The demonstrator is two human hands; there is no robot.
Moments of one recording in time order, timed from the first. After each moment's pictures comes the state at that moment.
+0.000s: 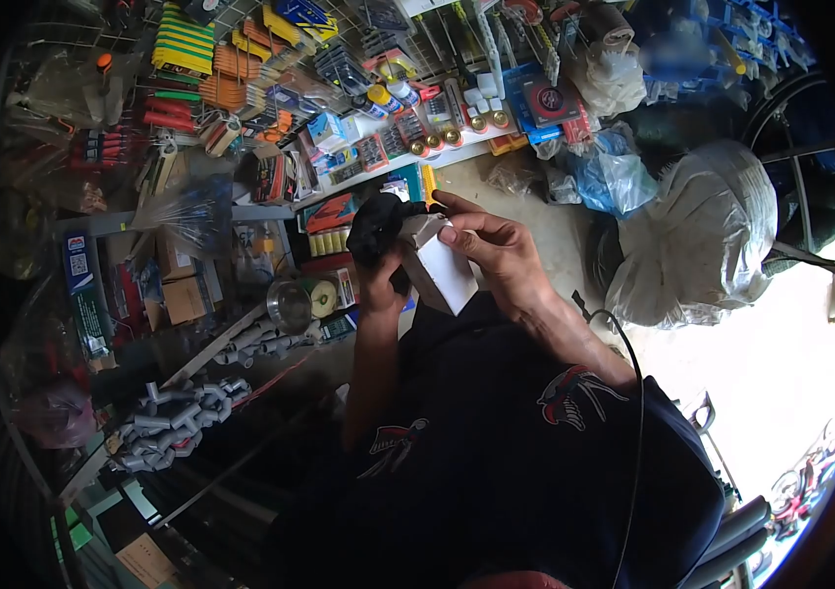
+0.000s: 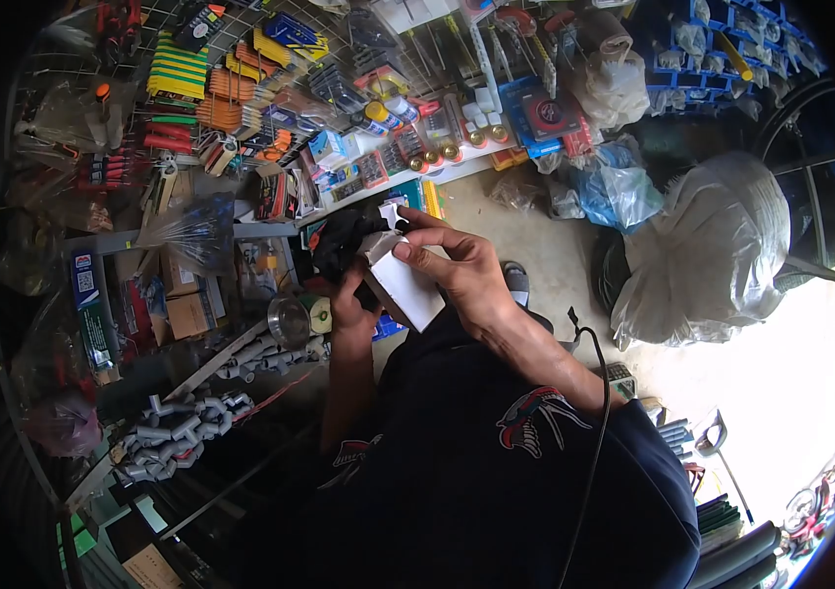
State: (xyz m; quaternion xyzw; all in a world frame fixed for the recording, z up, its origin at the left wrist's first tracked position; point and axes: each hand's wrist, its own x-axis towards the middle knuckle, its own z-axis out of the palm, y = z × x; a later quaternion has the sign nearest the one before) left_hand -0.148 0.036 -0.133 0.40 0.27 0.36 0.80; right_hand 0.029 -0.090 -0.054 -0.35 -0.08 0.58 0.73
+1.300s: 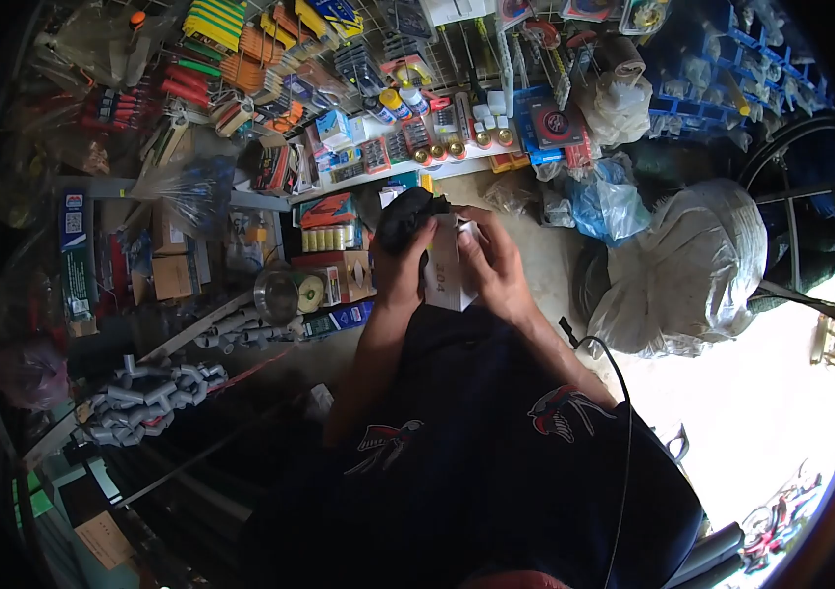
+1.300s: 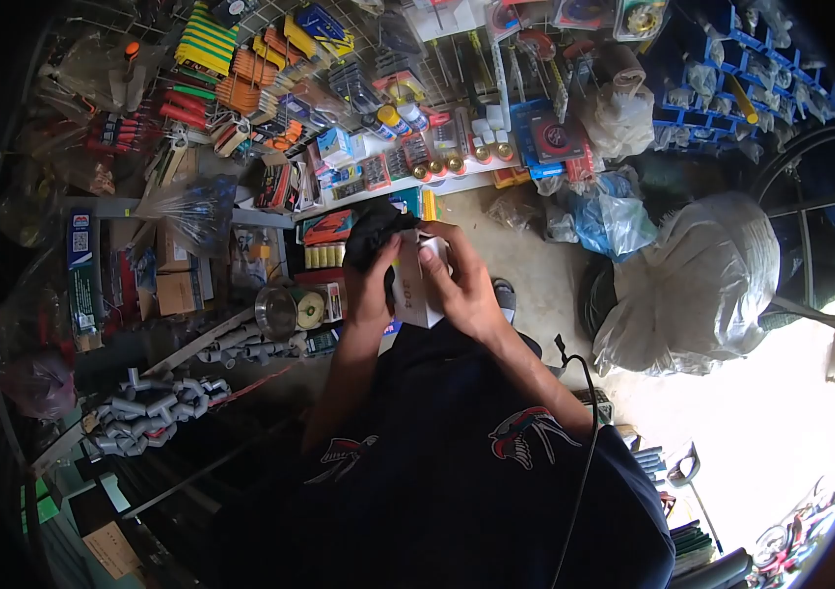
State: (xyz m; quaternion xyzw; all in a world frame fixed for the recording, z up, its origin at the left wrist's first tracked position) left_hand -0.097 0.002 -0.086 0.48 0.33 0.39 0.71; right_hand 0.016 -0.101 -0.089 -0.54 -0.30 0.42 0.66
